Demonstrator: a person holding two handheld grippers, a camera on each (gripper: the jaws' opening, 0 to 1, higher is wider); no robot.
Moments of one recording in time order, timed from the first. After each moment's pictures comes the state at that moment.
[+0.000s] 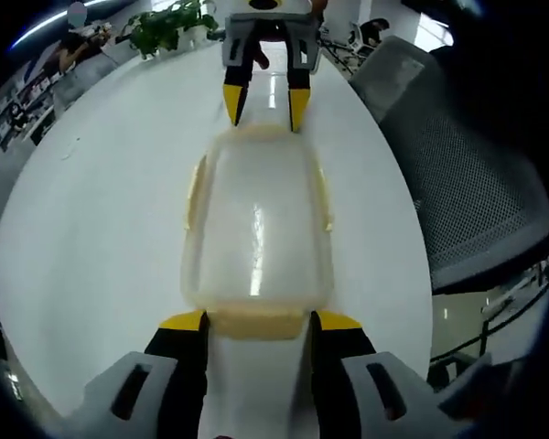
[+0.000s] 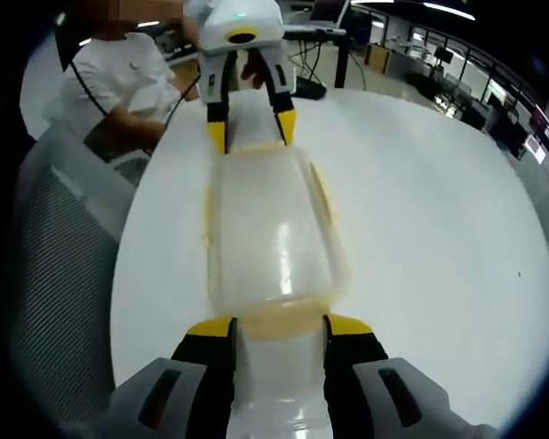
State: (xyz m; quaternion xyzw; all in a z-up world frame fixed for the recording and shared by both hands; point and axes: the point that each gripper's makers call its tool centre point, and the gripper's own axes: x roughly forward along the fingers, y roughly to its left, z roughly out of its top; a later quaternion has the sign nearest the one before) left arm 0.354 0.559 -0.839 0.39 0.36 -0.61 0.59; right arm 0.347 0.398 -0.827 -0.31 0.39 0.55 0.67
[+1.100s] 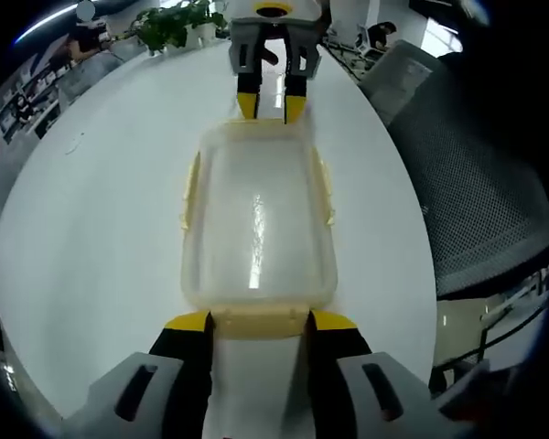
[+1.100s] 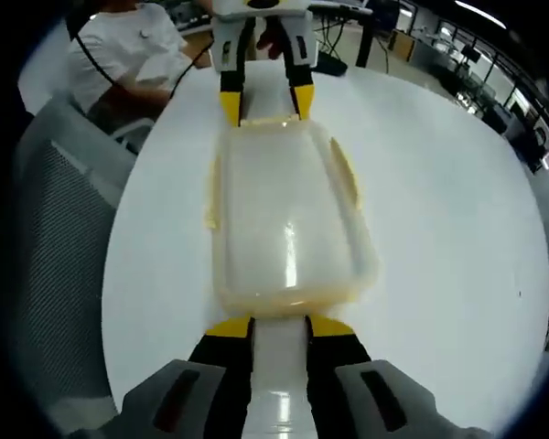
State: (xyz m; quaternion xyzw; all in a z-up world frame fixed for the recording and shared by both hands) left arm 0.364 0.557 -0.837 0.38 0.36 -0.60 0.60; right arm 0.357 0.386 -0.833 -0.37 0.42 0.55 0.62
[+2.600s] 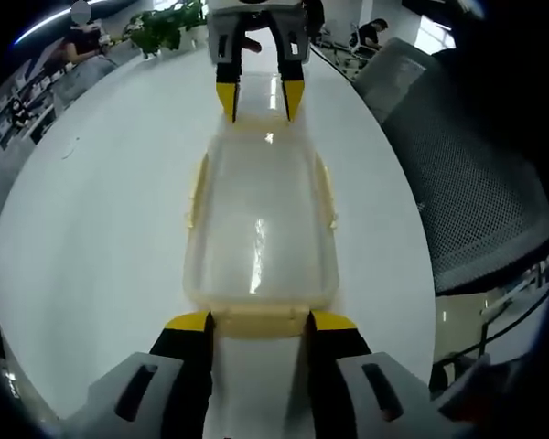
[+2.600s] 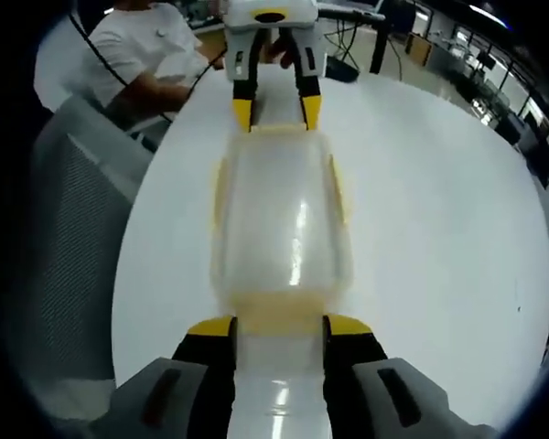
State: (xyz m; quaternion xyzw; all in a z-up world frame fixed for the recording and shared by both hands) left arm 0.360 0.555 -0.836 0.38 0.36 -0.61 0.59; right arm 0.348 0.386 -0.832 -0.39 0.41 0.58 0.59
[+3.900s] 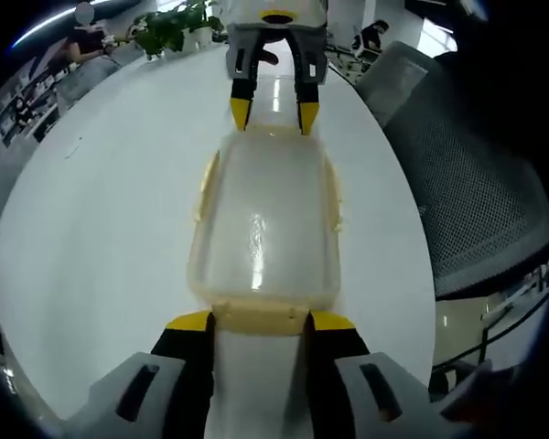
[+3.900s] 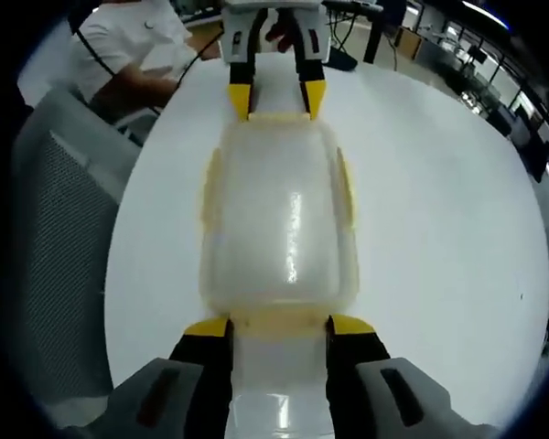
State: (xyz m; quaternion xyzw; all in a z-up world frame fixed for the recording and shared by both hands) left arm 0.360 0.554 -0.837 0.37 0.35 -0.61 0.60; right arm 0.341 0.392 -0.841 -0.38 0.42 0.55 0.61
